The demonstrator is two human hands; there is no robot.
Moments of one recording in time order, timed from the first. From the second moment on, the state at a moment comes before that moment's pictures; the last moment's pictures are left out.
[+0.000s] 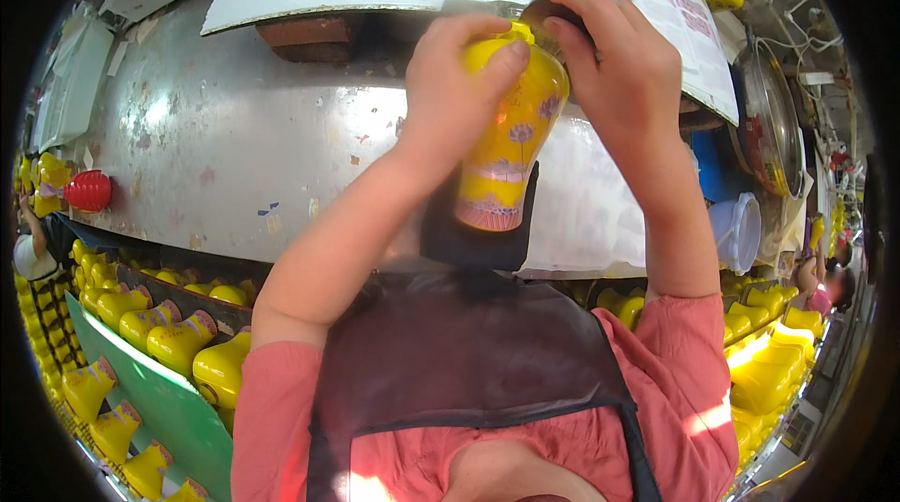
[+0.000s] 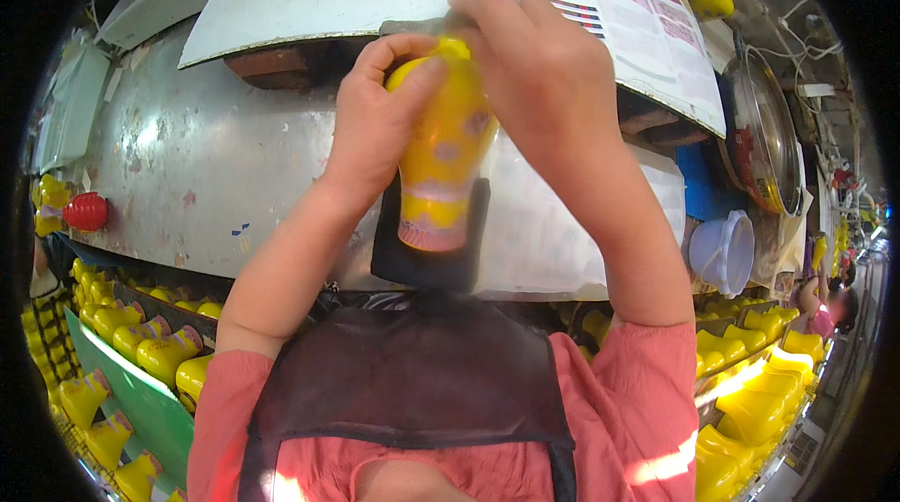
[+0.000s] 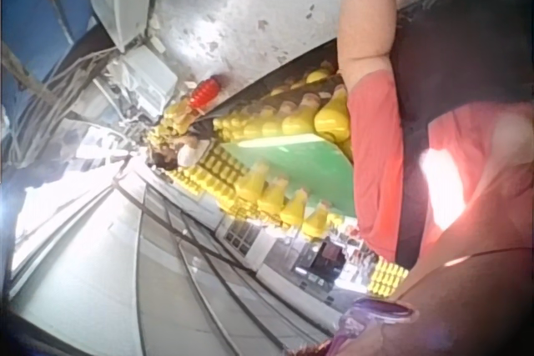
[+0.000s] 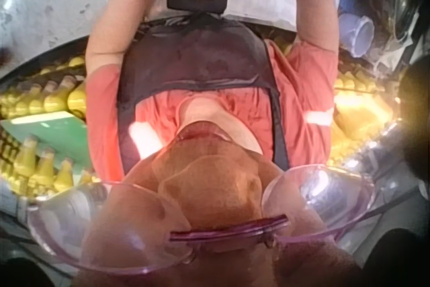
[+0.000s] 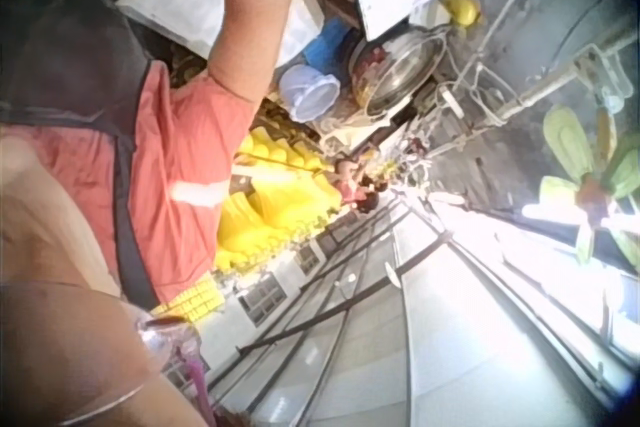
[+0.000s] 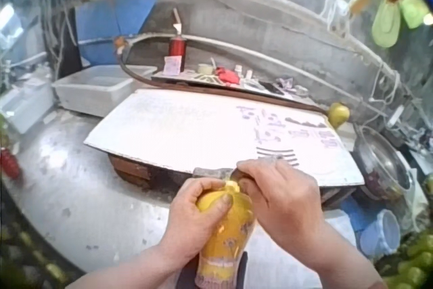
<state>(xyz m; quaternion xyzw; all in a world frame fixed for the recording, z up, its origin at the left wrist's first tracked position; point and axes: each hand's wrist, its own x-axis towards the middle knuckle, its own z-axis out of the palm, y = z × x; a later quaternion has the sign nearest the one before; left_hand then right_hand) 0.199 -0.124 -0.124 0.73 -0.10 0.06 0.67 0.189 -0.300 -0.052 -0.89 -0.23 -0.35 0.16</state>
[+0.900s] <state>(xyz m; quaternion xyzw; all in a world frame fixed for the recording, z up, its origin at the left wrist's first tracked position) 0.179 -0.120 -0.140 0.71 -0.15 0.05 0.69 0.165 -0.296 -0.059 -0.89 -0.10 -0.31 0.31</state>
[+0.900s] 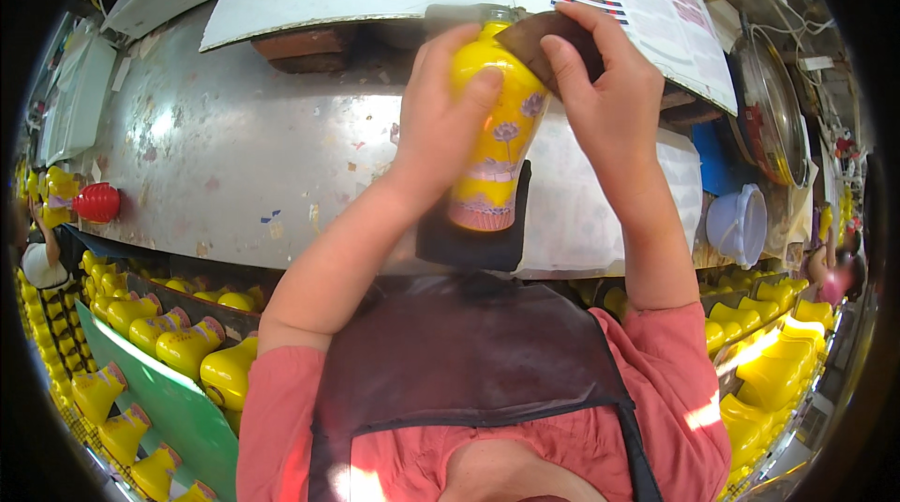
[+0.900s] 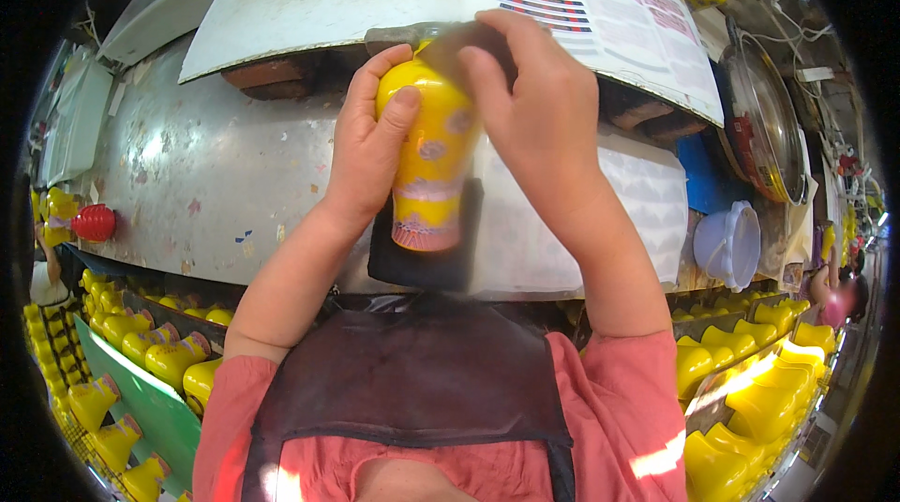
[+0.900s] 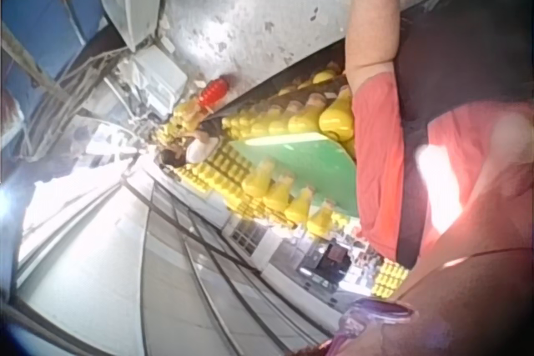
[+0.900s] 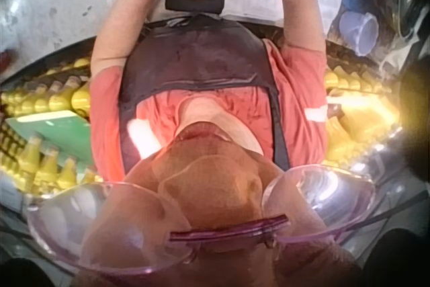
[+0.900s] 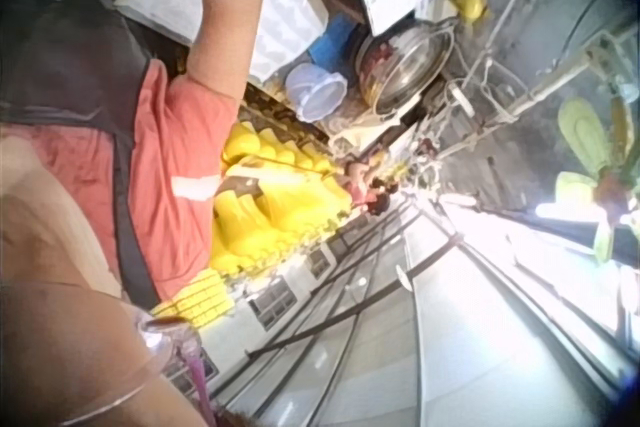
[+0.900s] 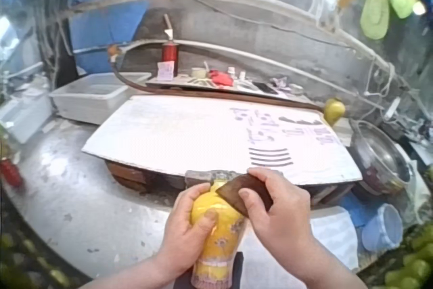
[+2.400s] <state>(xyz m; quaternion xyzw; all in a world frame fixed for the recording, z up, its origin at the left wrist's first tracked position) 0.191 -0.122 -0.144 0.64 -0.12 0.03 0.76 0.098 -0.301 -0.102 -0.80 -0.40 -0.34 0.30</state>
